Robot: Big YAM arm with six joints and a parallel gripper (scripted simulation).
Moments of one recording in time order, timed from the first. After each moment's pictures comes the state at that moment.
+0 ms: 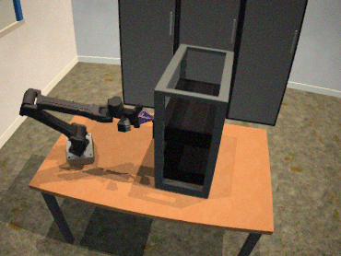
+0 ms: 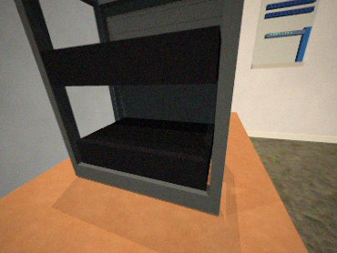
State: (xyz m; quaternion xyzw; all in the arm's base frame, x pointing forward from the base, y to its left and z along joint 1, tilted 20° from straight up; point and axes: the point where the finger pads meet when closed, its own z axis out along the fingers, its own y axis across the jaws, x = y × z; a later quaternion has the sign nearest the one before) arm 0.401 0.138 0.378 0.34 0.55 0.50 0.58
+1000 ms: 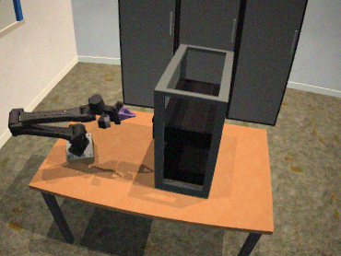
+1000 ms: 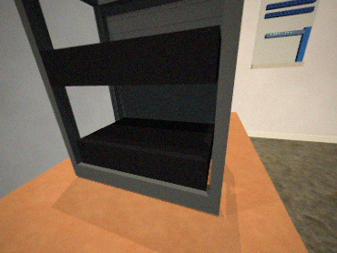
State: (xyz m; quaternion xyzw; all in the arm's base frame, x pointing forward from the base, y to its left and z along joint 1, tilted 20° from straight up) arm 0.304 0.123 0.361 0.34 0.54 0.50 0.58
